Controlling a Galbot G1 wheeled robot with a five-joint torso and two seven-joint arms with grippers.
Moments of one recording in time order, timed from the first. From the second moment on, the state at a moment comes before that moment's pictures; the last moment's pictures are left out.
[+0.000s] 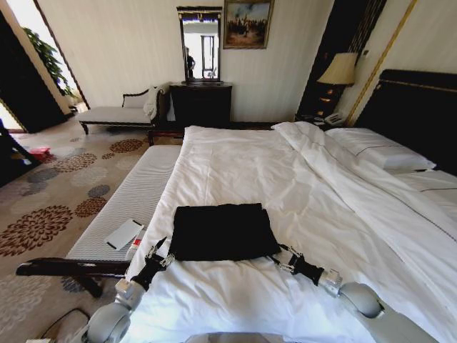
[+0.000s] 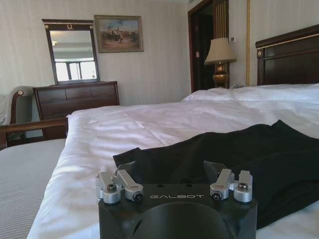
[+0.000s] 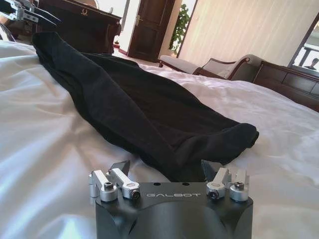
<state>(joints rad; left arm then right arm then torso) 1.70 -0.86 -0.44 -1.97 -0.44 -0.29 0.04 -1.58 0.72 0.51 1.68 0.33 0.38 -0.51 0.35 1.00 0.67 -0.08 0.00</state>
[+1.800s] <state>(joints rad) 0.80 -0.89 -0.09 -1.49 -1.28 0.26 -0.15 -0.97 0.47 0.20 1.56 1.12 0.05 -0.29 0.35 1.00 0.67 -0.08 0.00</state>
